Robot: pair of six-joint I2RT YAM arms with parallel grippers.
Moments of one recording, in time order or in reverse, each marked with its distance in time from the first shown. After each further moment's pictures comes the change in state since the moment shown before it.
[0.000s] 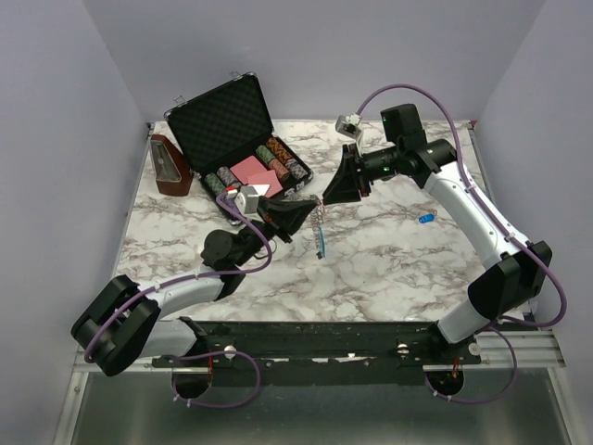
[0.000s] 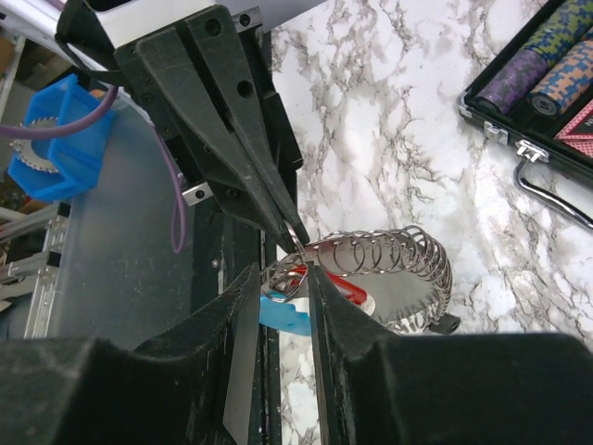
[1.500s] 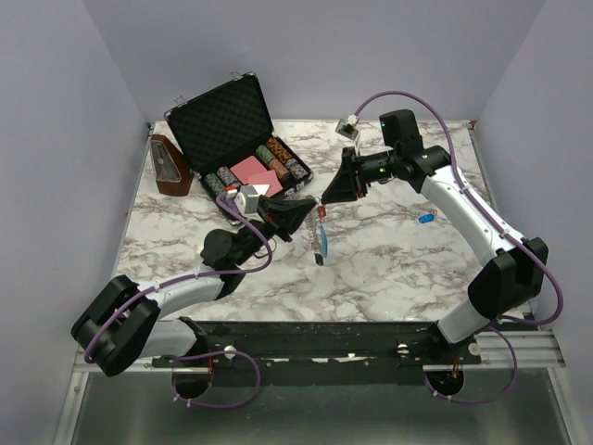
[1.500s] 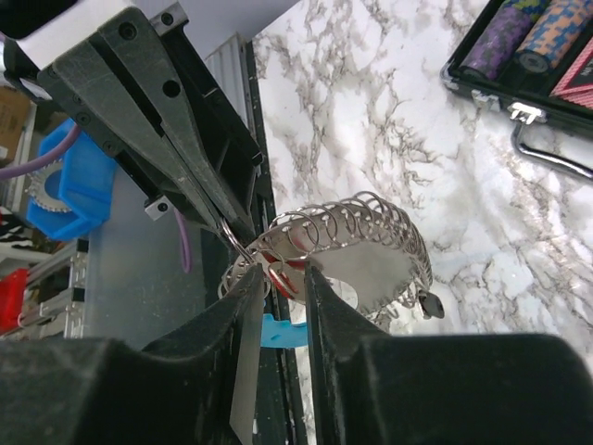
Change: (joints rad) left arm 0.006 -0.001 0.006 0.001 0.007 0.019; right arm -0.008 0.000 -0.103 0.142 0.059 0.182
